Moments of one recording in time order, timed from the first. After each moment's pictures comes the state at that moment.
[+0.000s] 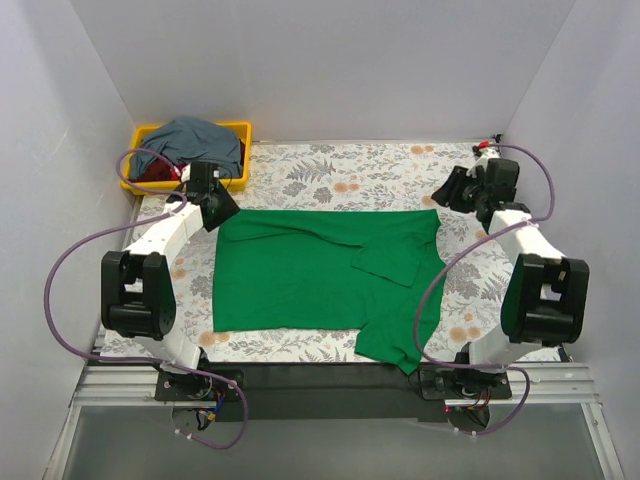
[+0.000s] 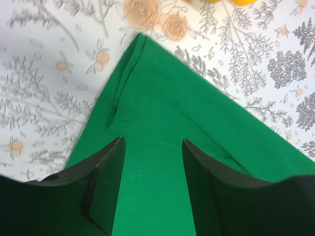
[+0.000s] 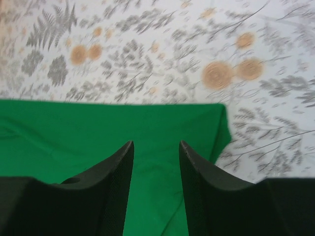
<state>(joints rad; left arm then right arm) -0.11 1.65 1.19 -0.44 -0.17 -0.66 -0.12 1.59 1.06 -0.07 -0.42 0.25</state>
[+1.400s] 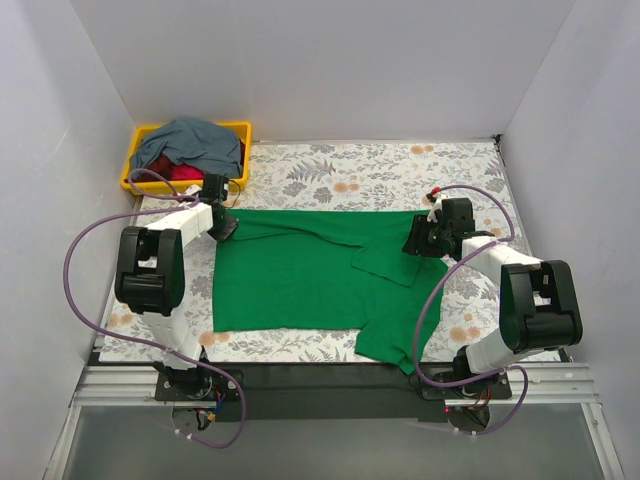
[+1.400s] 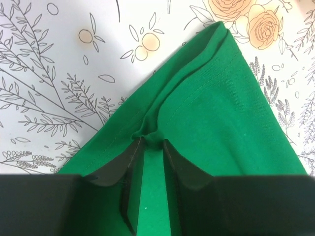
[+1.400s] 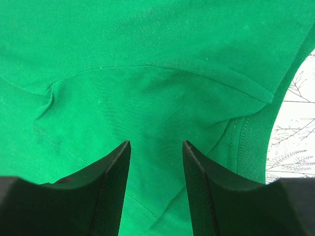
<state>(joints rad) -0.11 1.81 1.14 -0.42 -0.26 -0.93 0.13 1.51 0.75 -0.11 -0.28 0.22</state>
